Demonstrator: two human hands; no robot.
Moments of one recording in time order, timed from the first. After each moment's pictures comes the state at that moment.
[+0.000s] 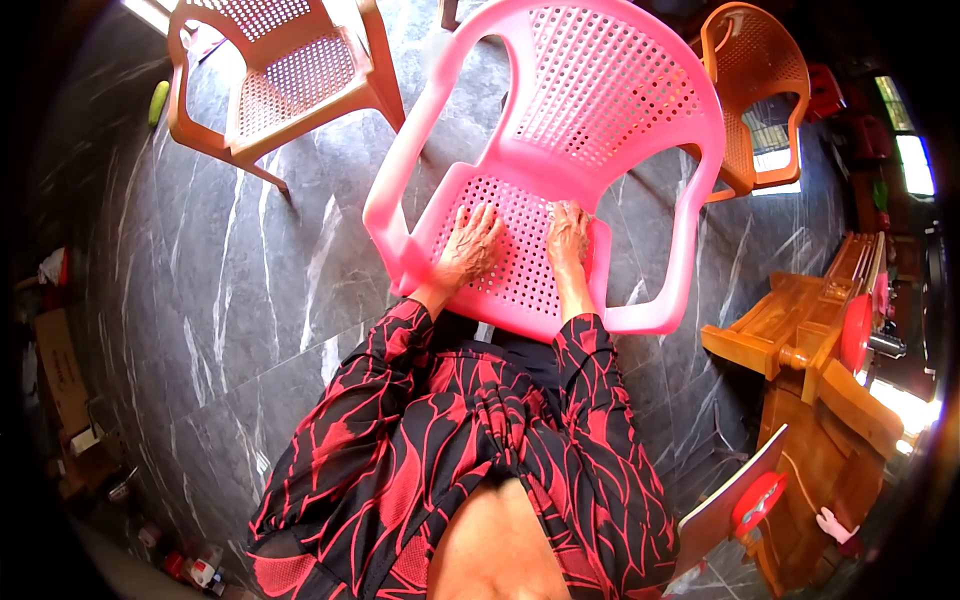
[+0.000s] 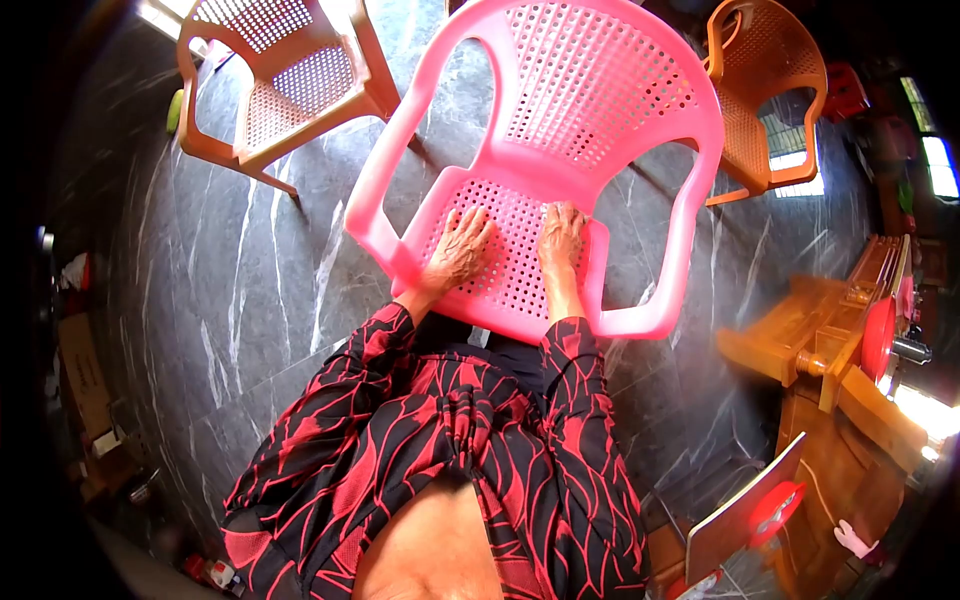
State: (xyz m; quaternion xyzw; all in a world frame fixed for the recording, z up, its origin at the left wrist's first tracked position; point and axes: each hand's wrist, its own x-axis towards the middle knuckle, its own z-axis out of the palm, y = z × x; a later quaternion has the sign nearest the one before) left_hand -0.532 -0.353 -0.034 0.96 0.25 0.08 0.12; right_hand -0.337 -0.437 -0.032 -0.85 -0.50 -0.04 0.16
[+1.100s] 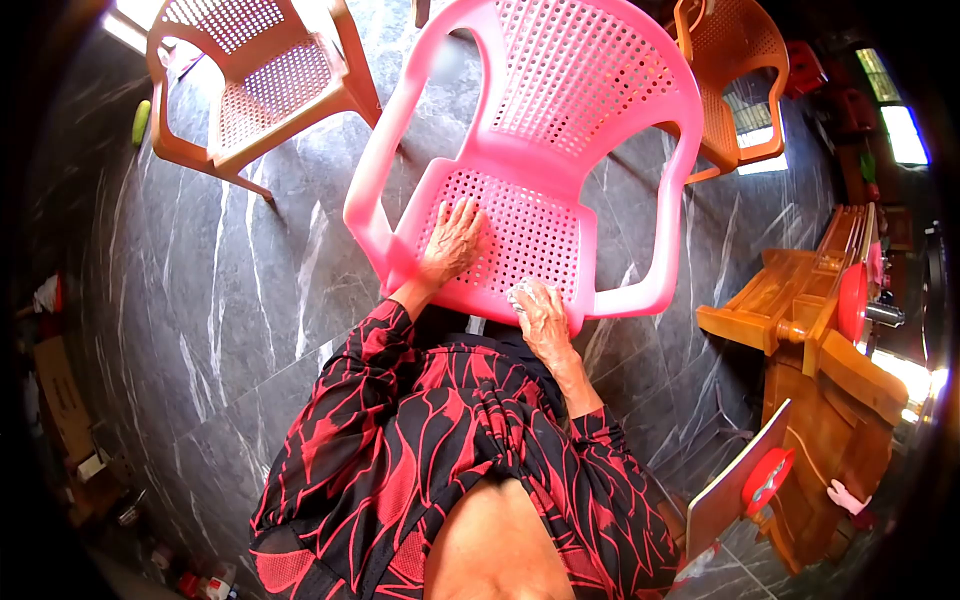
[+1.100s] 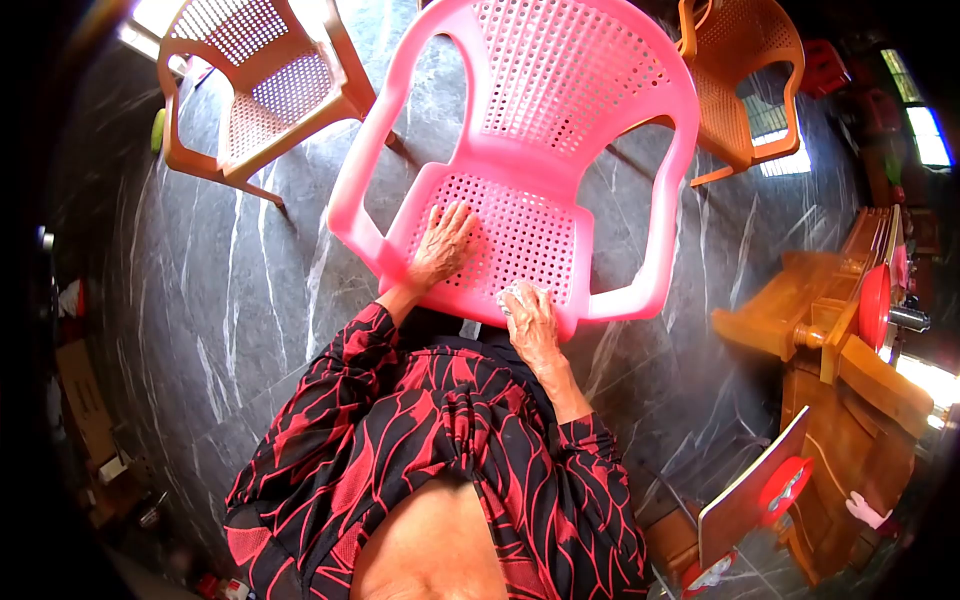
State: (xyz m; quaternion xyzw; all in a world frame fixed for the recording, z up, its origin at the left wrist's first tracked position) left_hand -0.536 -0.353 -0.045 0.95 0.24 0.12 0.16; right_hand -0.428 -0.567 0.040 -0.77 -0.59 0.12 0.22
